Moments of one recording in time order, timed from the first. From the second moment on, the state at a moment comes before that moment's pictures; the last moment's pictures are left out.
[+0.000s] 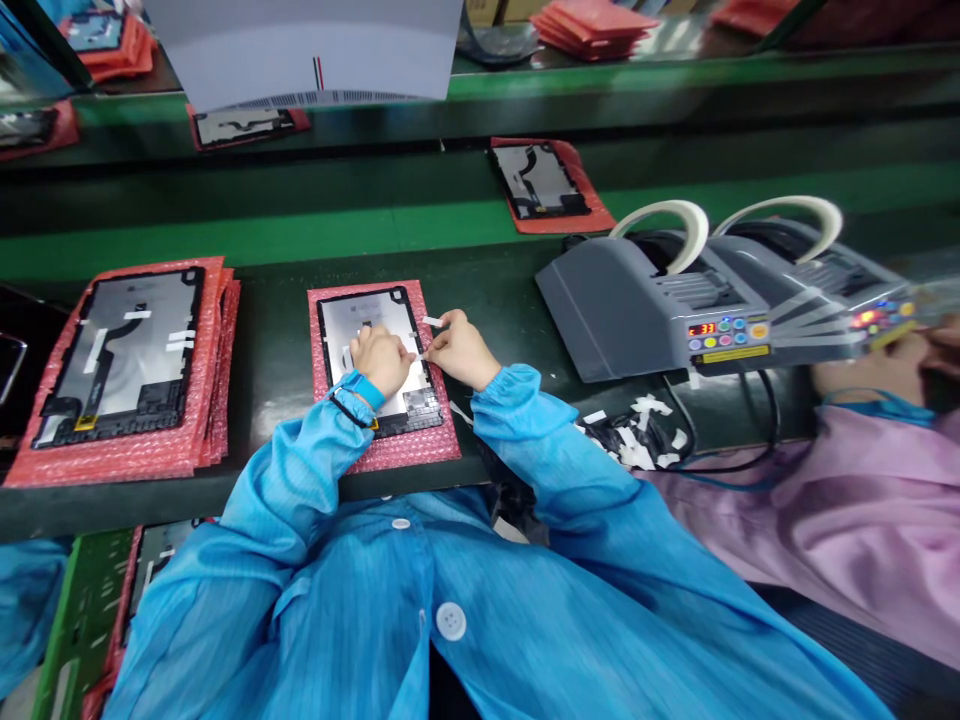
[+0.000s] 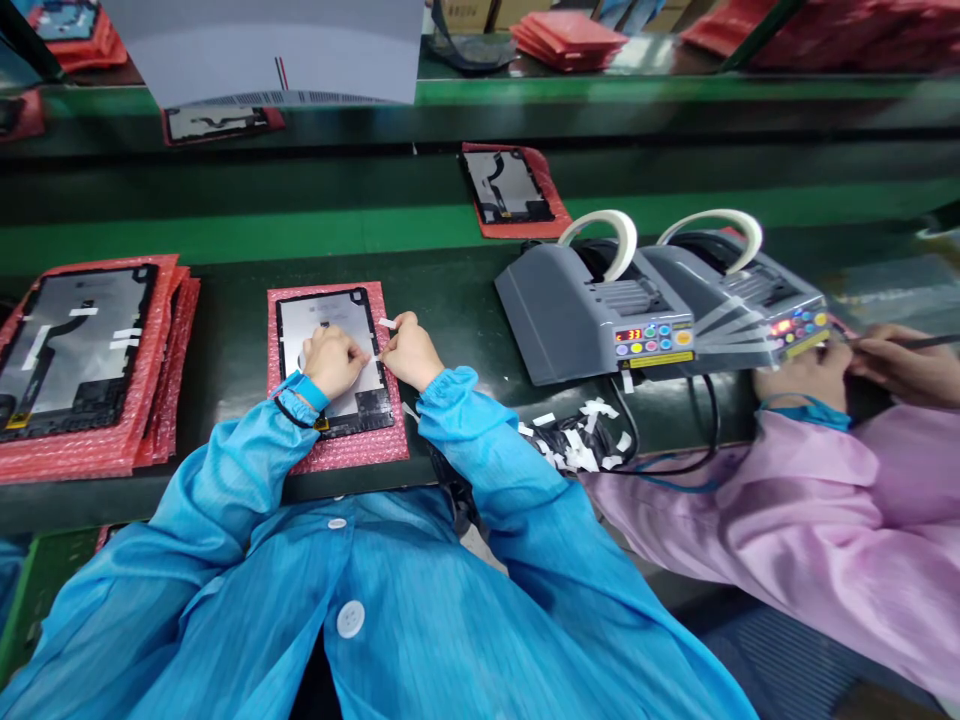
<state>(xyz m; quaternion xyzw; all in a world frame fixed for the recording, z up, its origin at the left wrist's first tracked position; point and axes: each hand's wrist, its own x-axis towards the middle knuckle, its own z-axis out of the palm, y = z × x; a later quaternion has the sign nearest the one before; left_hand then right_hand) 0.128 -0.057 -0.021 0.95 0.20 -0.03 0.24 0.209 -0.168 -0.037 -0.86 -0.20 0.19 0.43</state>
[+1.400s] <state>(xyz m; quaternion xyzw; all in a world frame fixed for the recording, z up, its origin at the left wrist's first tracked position) 0.134 -0.048 -0.019 0.96 0.20 -0.04 0.20 0.210 -0.163 -0.056 -0.91 -0.31 0.08 0.26</state>
